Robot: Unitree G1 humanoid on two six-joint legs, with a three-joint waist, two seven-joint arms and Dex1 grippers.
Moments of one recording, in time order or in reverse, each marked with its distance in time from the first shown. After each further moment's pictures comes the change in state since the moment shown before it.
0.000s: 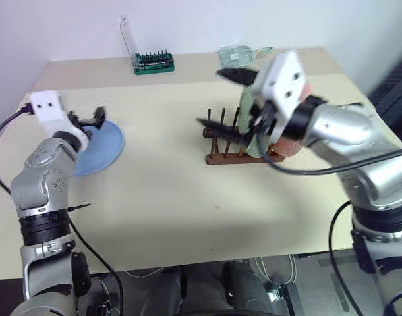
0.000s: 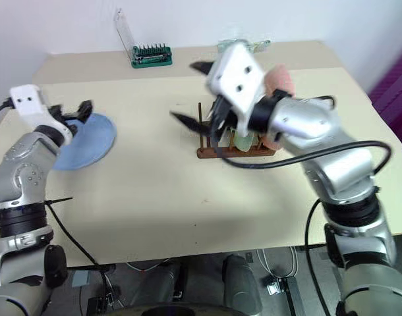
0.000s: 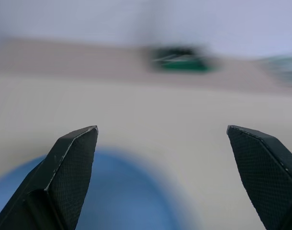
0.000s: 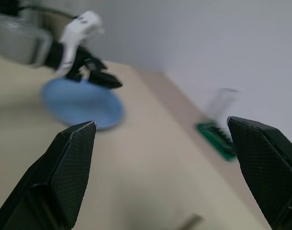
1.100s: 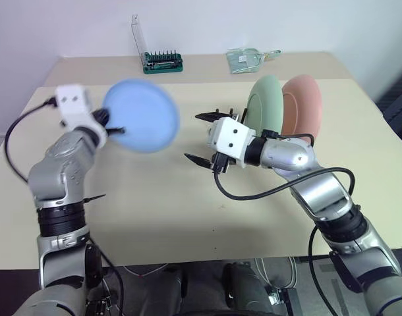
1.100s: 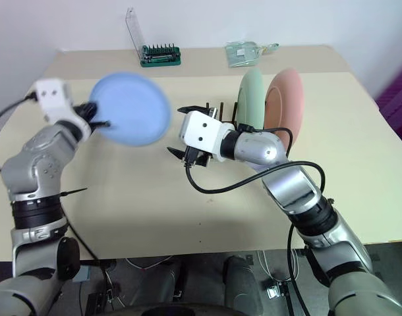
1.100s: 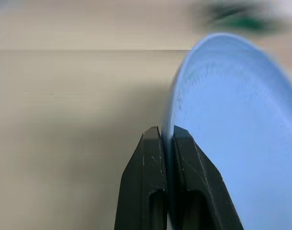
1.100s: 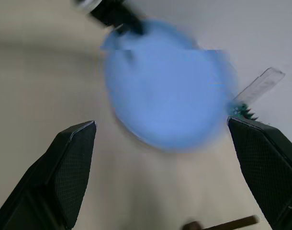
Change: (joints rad) left arm -0.128 -0.121 -0.187 -0.273 -0.031 0.122 -0.127; right arm 0.047 0.093 0.201 0.208 -0.445 -0.251 0.054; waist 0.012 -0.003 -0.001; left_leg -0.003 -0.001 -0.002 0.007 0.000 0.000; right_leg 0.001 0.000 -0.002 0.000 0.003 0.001
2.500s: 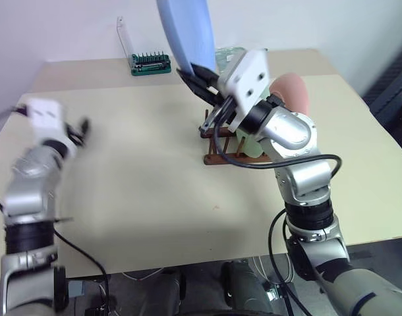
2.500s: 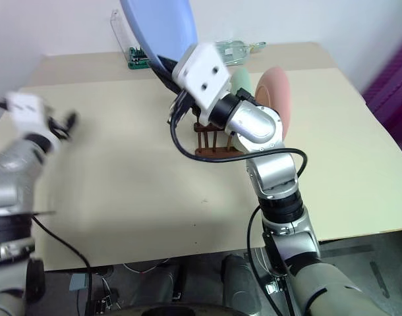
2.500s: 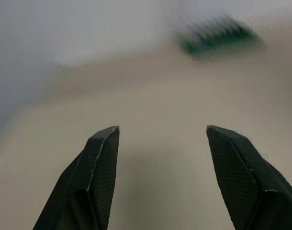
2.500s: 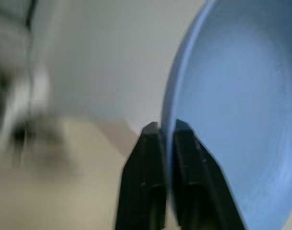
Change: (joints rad) left arm 0.379 0.204 -0.096 0.106 0.143 -0.393 -0.280; right arm -0.056 0.412 -0.389 -0.103 0.250 0.168 -0.117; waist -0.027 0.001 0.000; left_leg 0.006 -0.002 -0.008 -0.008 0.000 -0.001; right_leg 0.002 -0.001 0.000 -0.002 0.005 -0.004
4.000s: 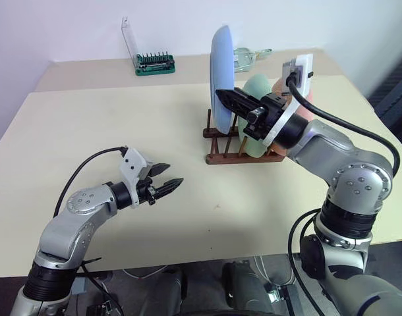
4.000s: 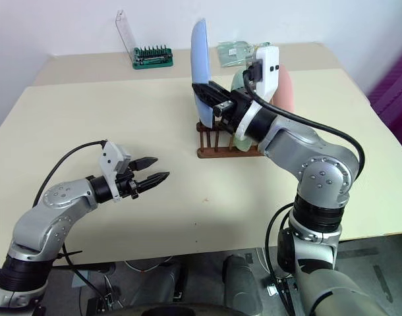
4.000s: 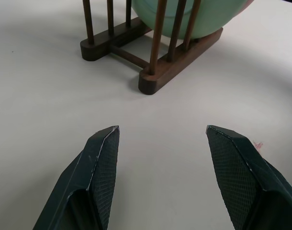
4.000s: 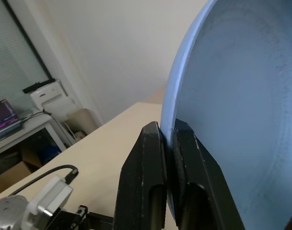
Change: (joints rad) left arm 0.140 -0.031 -0.160 -0.375 -0.239 0.176 -0.334; right arm 0.053 -0.148 -0.273 -0.046 0.757 0.560 -0.363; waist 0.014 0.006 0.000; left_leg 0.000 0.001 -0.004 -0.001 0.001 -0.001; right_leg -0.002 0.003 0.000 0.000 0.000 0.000
